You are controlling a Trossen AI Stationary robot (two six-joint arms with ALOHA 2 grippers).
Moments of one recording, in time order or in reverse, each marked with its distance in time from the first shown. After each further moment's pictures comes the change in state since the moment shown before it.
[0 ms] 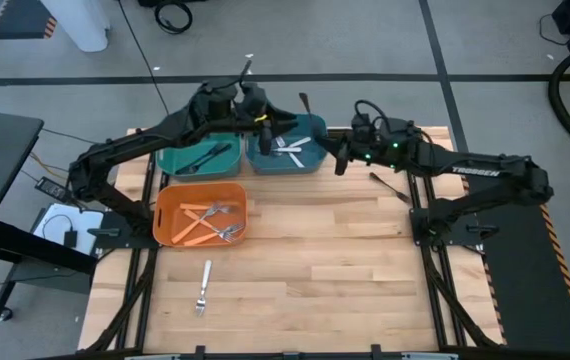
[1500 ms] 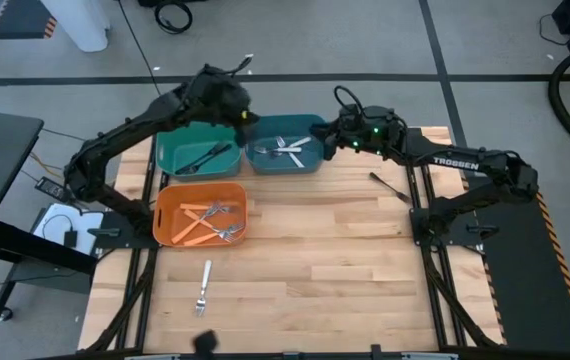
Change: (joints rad) left arm 0.233 -0.022 -0.001 -0.510 -0.095 0.350; right arm -0.179 0.137 0.000 0.057 -0.092 -0.055
